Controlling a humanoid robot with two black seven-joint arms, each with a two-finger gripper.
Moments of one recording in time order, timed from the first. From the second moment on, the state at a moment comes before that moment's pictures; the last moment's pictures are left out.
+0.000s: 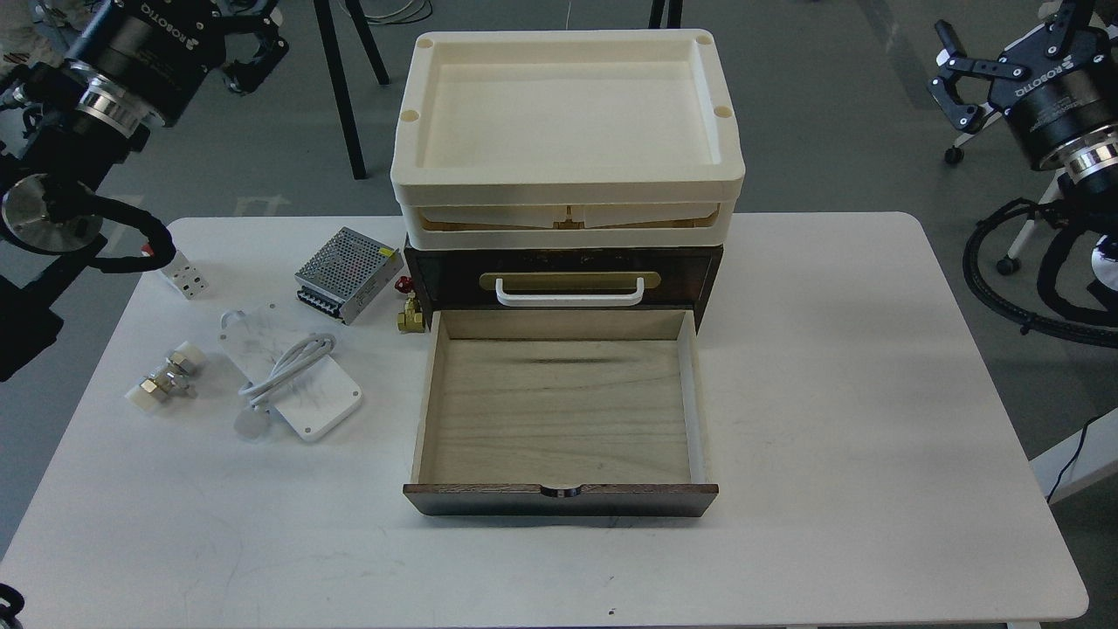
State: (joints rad) left arm -0.93 0.63 -0.60 -0.92 -0.19 -0.49 -0.30; right arm 0.91 -0.66 0.51 0.81 0.26 0.49 0.43
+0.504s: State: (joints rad) left arm -0.90 0.48 -0.76 -0.52 -0.27 -0.49 -0.31; right arm 0.90 -0.64 0.61 0.86 0.27 0.49 0.43
